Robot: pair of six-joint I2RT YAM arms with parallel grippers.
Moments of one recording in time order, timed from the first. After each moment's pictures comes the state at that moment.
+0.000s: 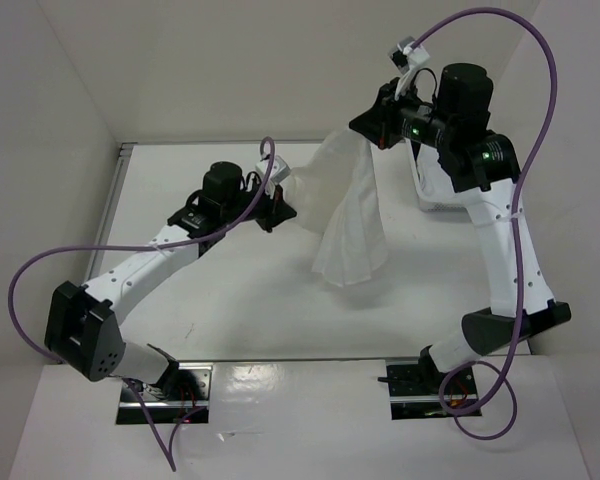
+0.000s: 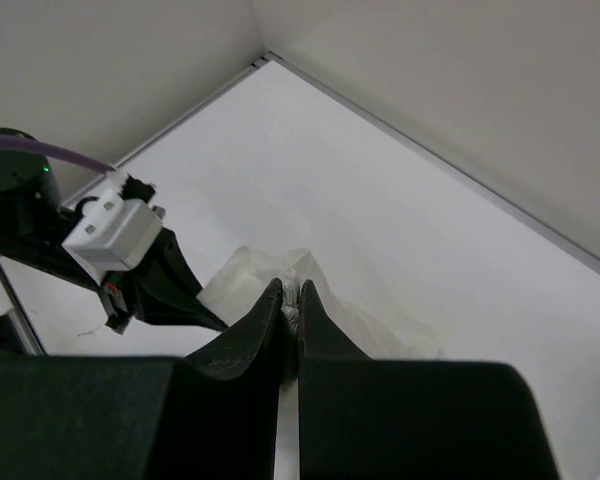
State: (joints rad) left arm -0.51 1.43 1.13 -0.07 0.51 -0.01; right arm 0.28 1.51 2.03 -0.71 -0.54 0.01
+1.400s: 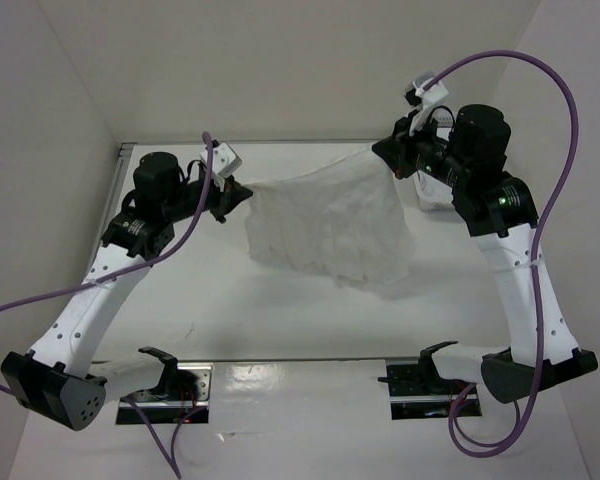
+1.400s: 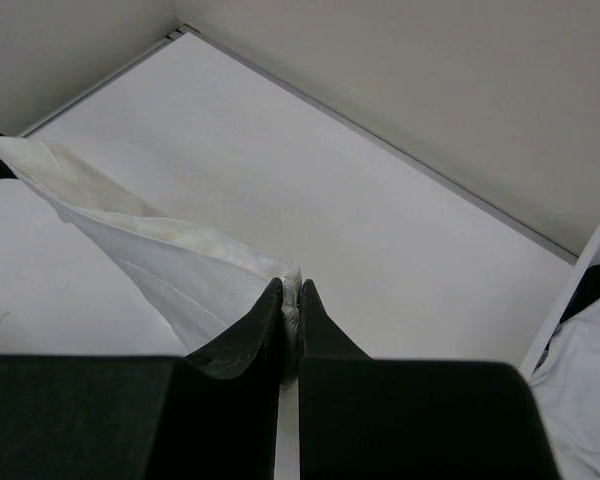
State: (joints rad) left arm -0.32 1.14 1.22 -0.33 0.53 0.21; right arm 0.28 1.24 1.69 -0.64 -0.35 -0.10
